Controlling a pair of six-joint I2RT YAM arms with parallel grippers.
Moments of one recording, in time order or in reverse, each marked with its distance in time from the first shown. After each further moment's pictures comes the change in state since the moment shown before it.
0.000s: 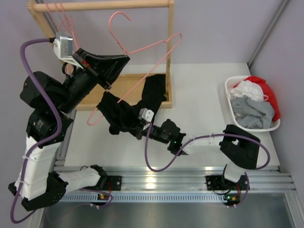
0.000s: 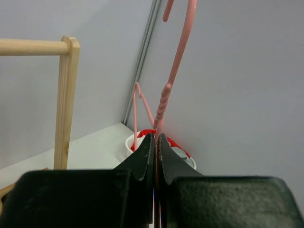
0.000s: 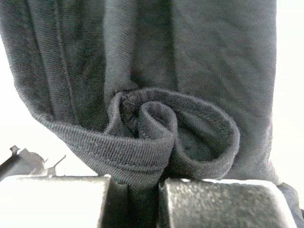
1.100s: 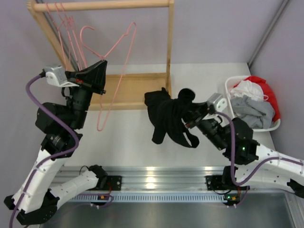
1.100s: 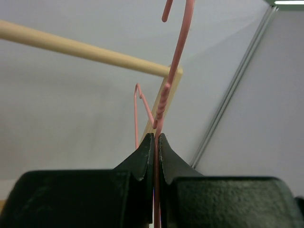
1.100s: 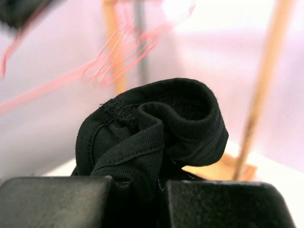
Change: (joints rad) left arm 0.000 -0.274 -0.564 0.479 -0.434 0.149; right arm 0.060 -0.890 -0.017 -0.797 0.476 -0.126
